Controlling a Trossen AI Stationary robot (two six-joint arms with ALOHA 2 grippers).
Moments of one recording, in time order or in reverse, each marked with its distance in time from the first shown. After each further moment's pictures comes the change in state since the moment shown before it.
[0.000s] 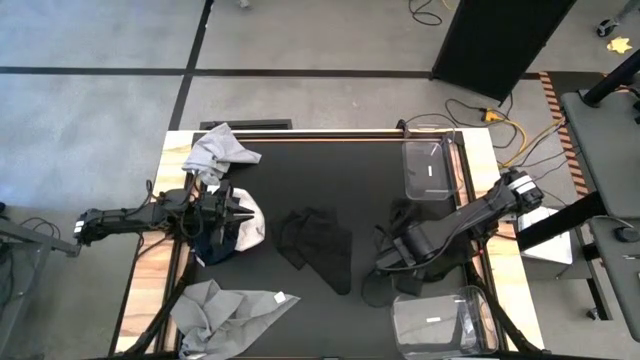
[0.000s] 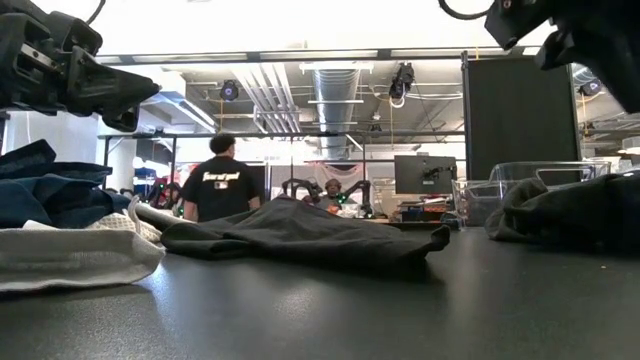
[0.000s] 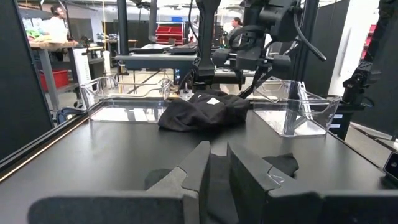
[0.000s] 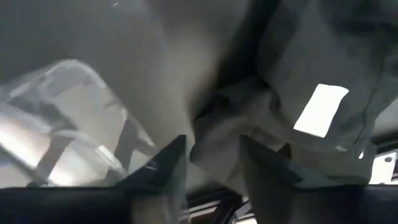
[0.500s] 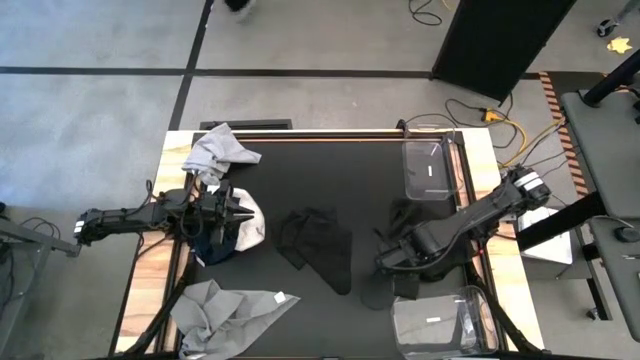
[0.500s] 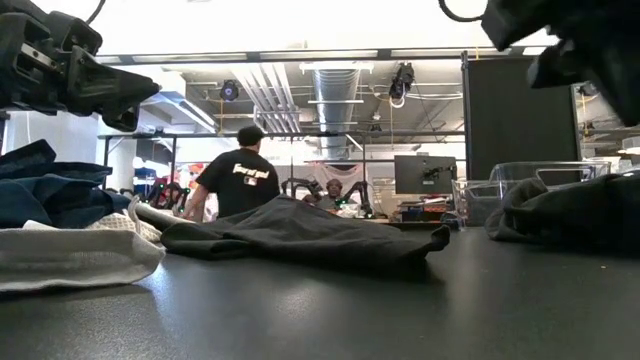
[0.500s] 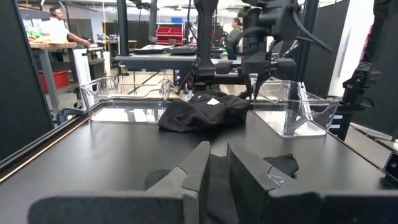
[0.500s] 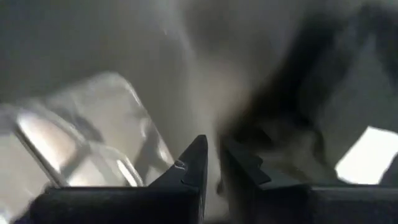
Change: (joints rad) left arm 0.000 -0.001 0.000 0.002 0.000 0.000; right arm 0.012 -0.053 -0.091 0.195 -0.034 -0.059
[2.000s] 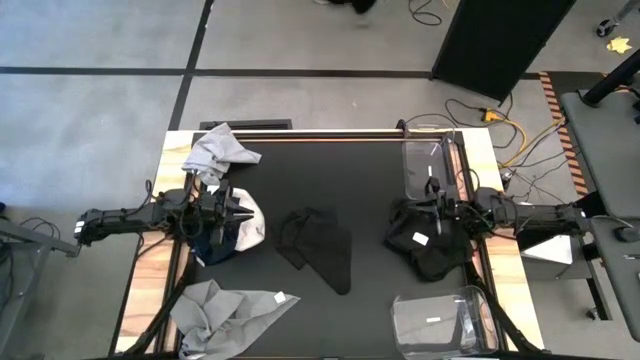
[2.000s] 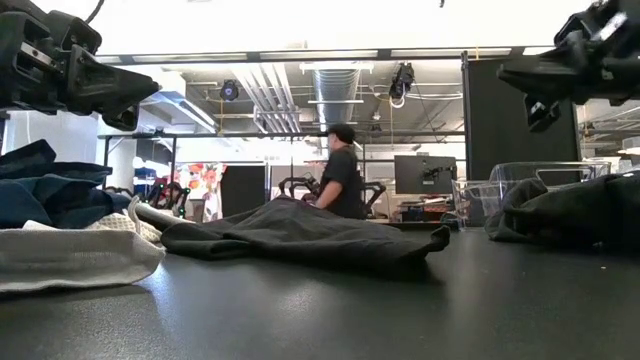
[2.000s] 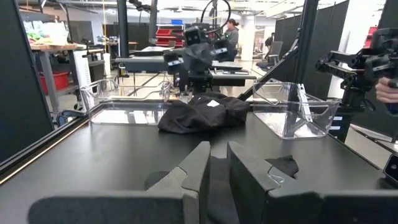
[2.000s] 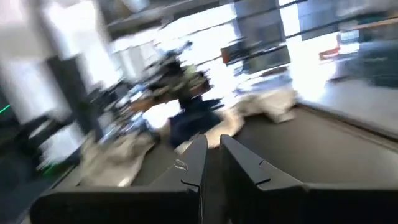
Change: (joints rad) left arm 0.000 -0.006 0.000 0.002 0.000 0.000; right arm -0.487 -1.559 -1.236 1.384 0.219 -0.417
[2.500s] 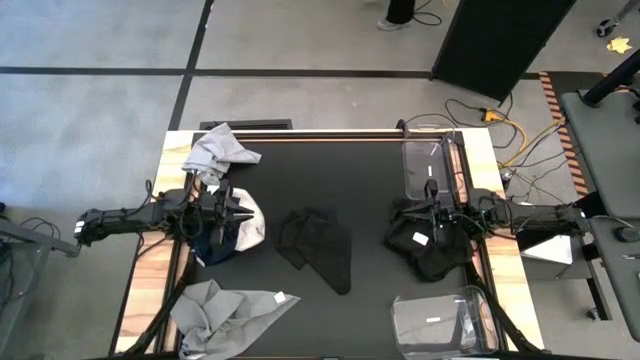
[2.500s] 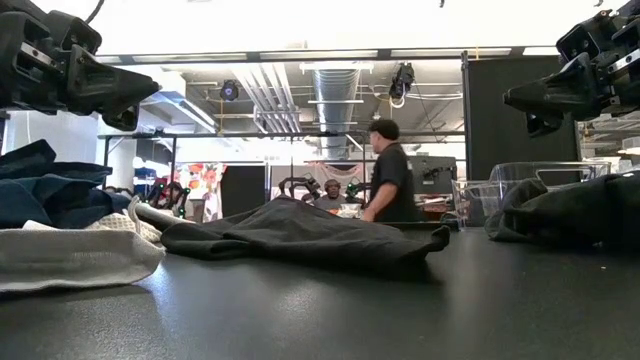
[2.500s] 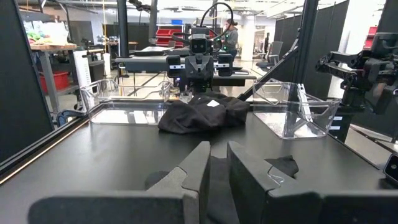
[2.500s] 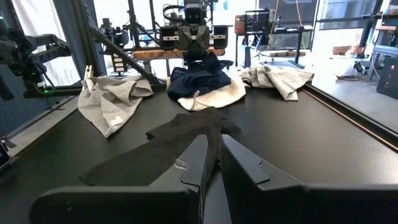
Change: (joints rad) left arm 0.000 0.000 0.000 0.000 0.000 0.000; right arm 0.000 -0.013 0.000 -0.173 -0.136 -0.237
